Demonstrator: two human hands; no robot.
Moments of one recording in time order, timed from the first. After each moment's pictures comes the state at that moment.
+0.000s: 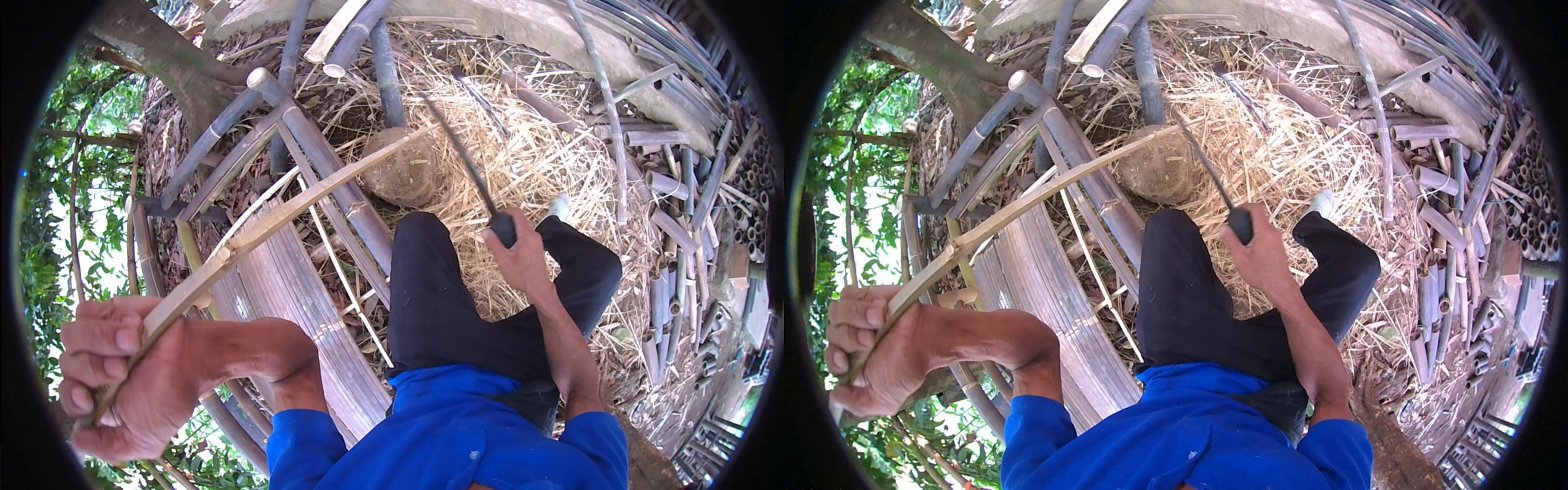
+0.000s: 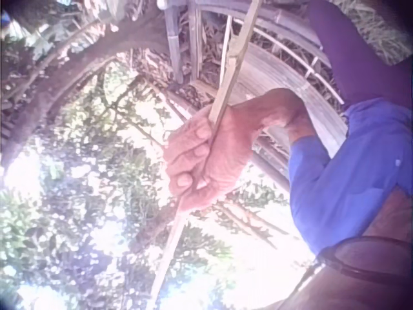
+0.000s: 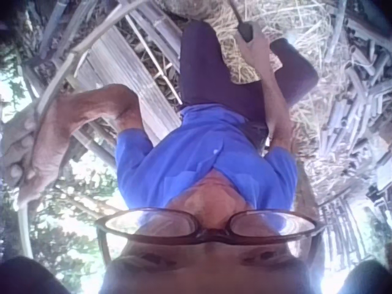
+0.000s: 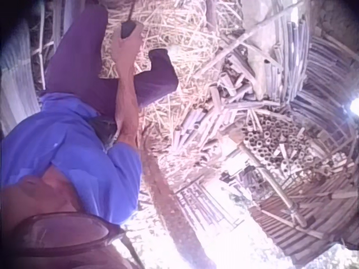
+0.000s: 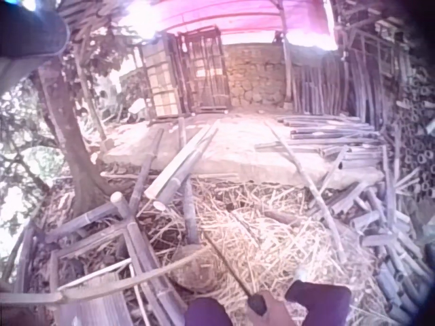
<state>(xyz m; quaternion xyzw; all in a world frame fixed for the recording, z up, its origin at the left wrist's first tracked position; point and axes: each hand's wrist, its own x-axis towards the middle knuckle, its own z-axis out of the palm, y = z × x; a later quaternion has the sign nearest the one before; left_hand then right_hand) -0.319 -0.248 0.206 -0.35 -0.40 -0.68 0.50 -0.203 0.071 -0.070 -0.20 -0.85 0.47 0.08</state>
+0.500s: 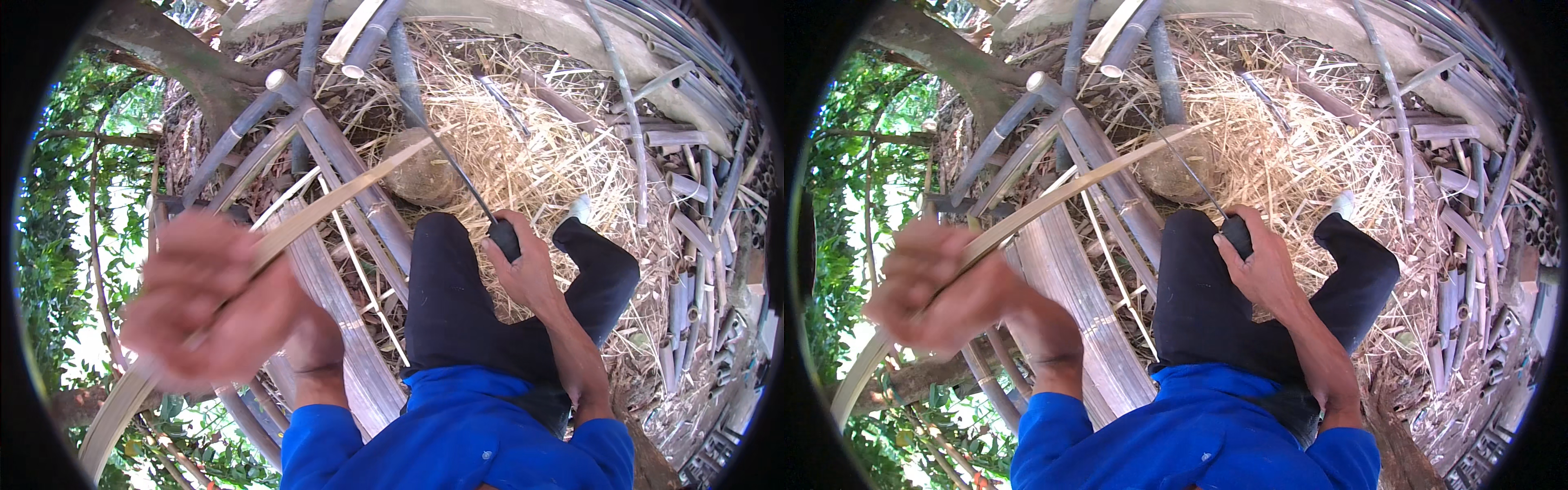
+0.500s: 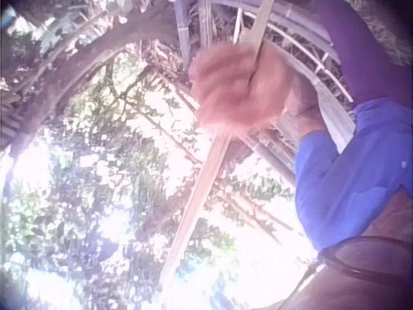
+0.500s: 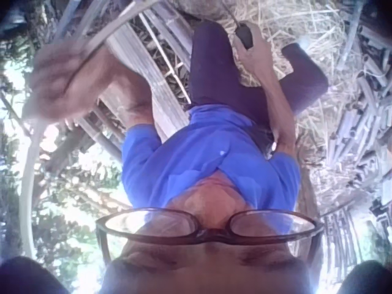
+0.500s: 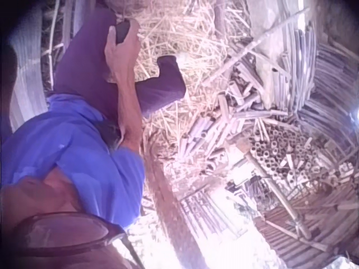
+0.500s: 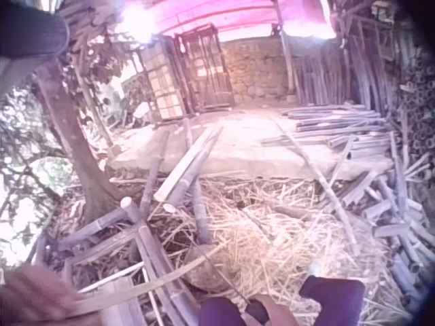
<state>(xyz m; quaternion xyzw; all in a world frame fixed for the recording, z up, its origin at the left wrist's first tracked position) -0.333 -0.167 0.156 -0.32 -0.47 -0.67 0.47 -0.206 0.044 -0.030 -0.13 -0.84 0.53 0.08</state>
